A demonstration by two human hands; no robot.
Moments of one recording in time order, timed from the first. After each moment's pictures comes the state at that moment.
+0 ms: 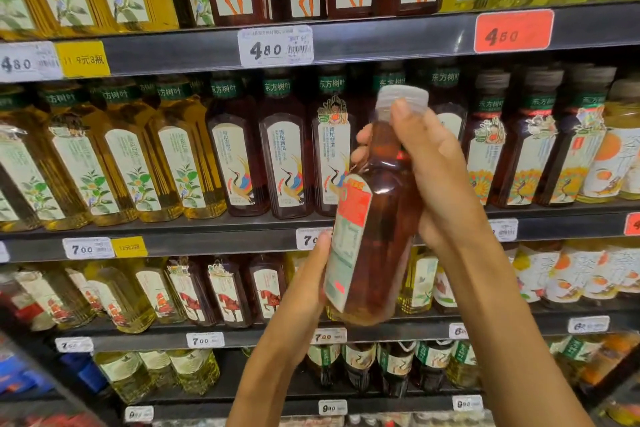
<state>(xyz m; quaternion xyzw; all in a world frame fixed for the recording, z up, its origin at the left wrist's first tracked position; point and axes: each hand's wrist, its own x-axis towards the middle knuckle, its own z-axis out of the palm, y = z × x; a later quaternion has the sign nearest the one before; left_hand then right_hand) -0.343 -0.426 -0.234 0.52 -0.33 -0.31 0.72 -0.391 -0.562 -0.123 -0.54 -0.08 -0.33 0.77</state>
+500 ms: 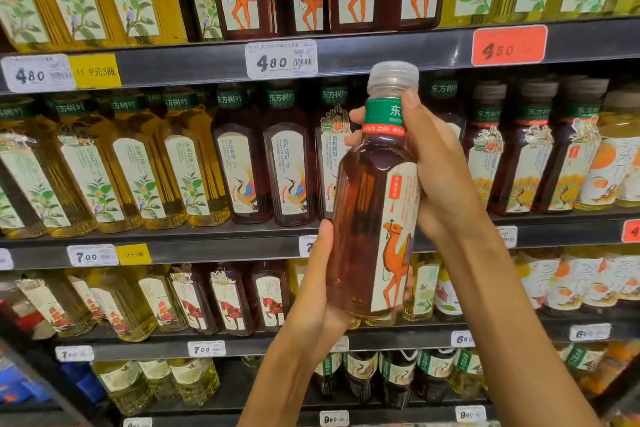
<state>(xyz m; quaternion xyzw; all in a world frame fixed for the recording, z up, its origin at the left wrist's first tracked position) -0.348 -0.436 -0.214 0.42 -0.31 -0.39 0.75 -0.392 -0.558 -0.104 -0.57 -0.09 -0.34 0.74</state>
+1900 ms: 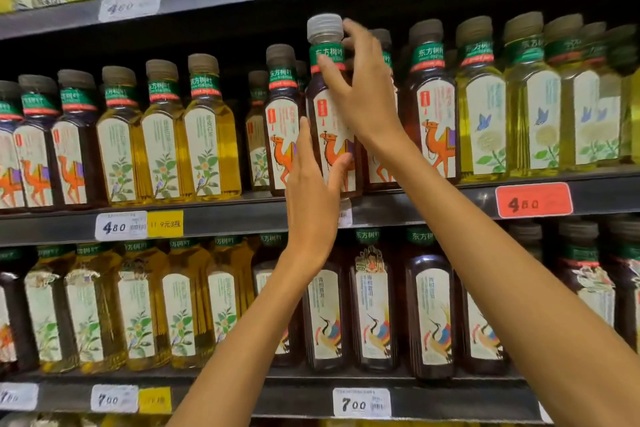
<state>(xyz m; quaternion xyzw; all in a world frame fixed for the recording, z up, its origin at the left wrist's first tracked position) -0.241 -0.486 -0.005 0.66 -0.37 0.35 0.55 -0.267 -0.563 0.099 -0.74 -0.08 -0.61 0.26</state>
